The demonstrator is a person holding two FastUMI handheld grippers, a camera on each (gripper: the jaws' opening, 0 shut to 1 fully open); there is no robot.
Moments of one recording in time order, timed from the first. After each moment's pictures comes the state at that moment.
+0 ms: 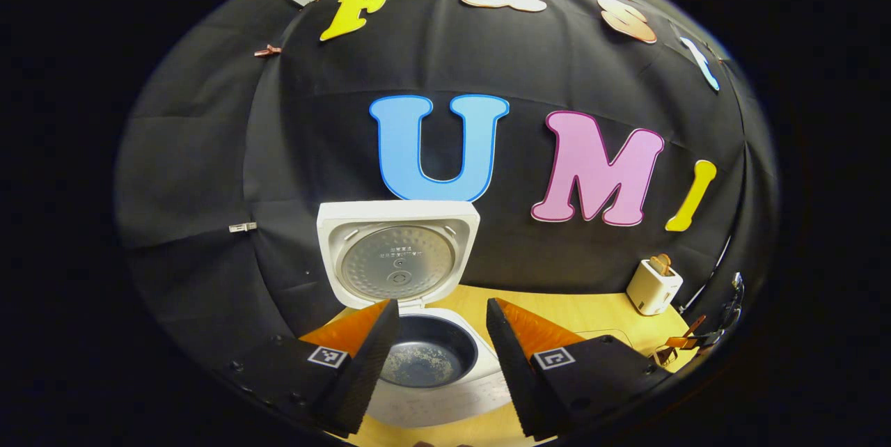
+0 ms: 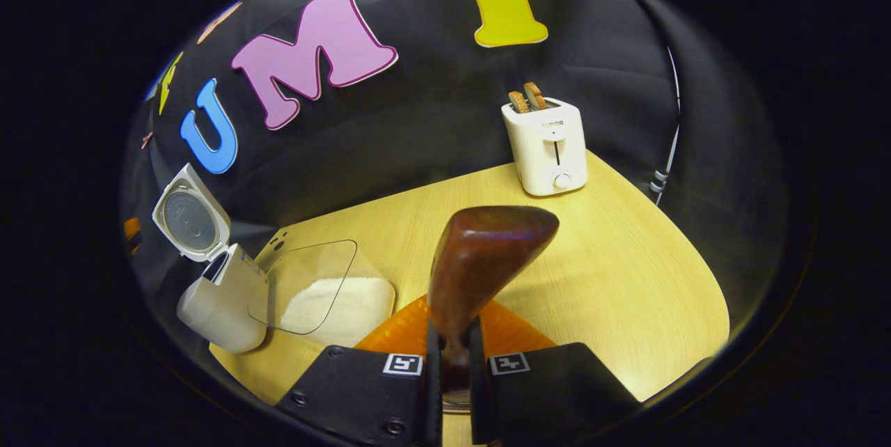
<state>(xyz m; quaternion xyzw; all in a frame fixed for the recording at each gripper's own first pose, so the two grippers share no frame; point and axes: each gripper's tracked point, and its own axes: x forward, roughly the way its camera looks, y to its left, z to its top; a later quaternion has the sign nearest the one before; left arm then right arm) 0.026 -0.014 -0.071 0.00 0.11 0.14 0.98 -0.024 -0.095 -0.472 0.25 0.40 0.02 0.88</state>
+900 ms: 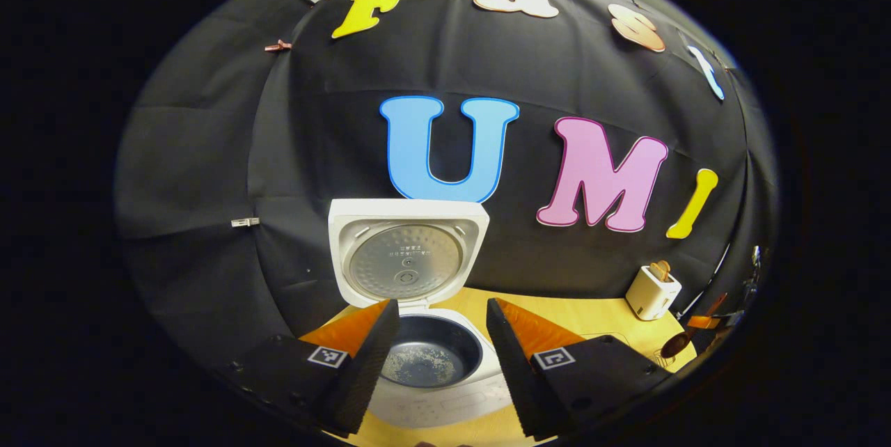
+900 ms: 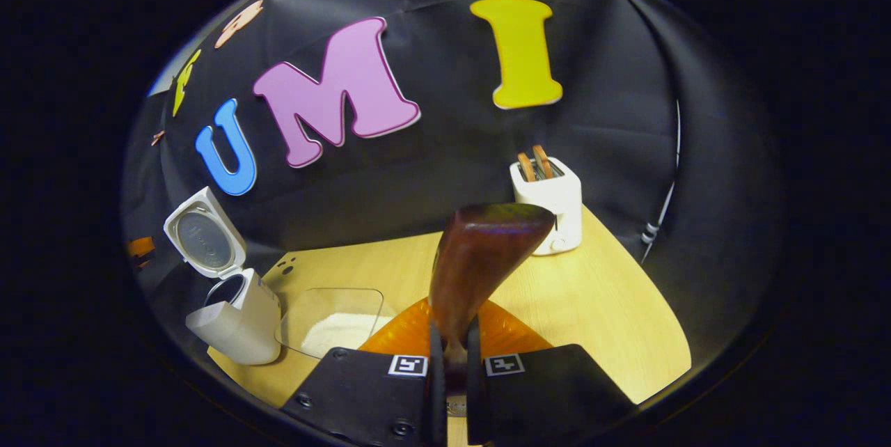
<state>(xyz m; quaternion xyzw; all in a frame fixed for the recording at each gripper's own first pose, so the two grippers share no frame) 0.021 -0.003 -0.076 -0.02 0.11 0.13 0.99 0.013 -0.112 -0.364 0.21 0.31 0.04 0.93</state>
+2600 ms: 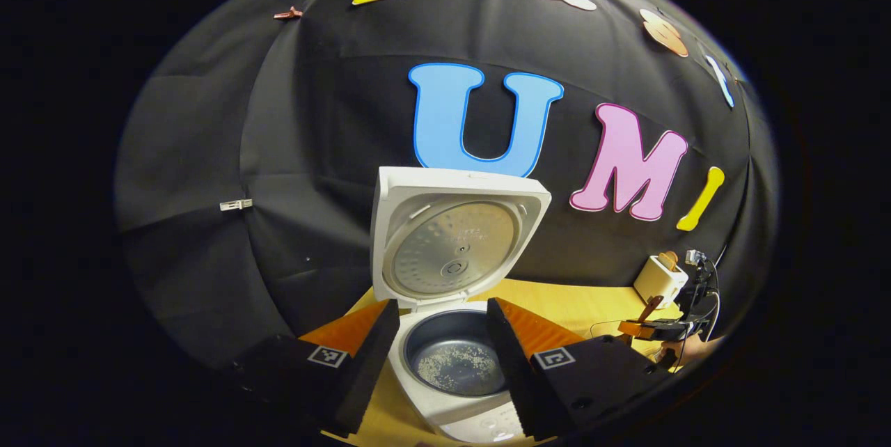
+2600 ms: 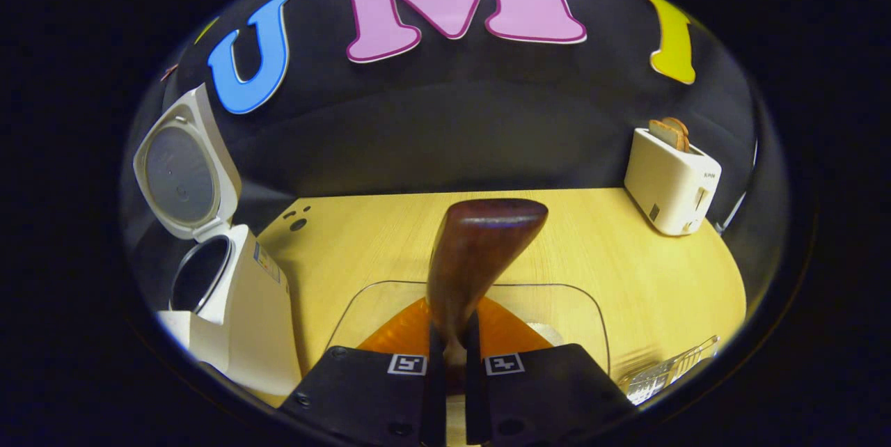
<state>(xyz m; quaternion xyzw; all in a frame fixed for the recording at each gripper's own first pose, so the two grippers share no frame) 0.044 0.103 -0.108 -0.04 0.14 0.11 0.98 0.079 0.140 -0.458 0.18 0.40 0.07 0.89</state>
